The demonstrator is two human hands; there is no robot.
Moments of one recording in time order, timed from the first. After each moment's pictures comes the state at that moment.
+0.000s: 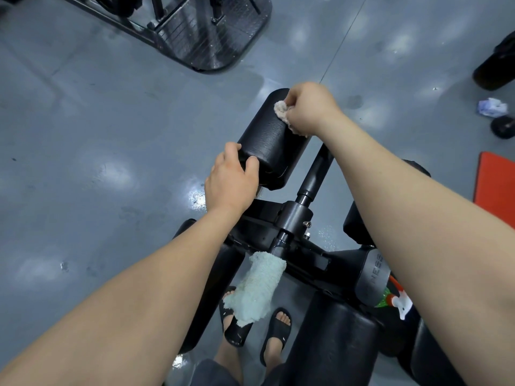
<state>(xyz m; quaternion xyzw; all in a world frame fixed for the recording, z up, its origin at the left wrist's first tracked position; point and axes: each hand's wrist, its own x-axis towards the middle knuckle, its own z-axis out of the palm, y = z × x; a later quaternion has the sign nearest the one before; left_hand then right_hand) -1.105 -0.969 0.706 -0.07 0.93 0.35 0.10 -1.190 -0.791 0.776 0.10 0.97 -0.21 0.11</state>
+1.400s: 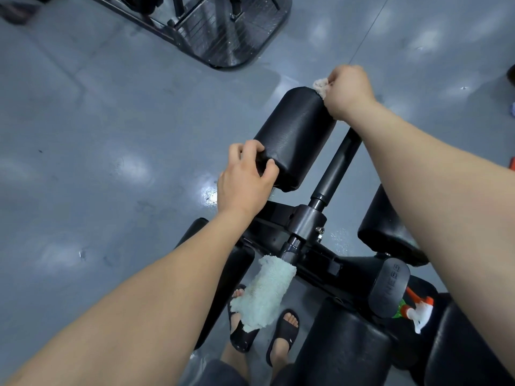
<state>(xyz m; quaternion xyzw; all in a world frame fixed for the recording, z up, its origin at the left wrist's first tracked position) -1.100 -0.970 0.703 -0.02 0.94 0.35 0.04 -1.227 -0.751 0.751 0.16 0.98 -0.14 0.04</state>
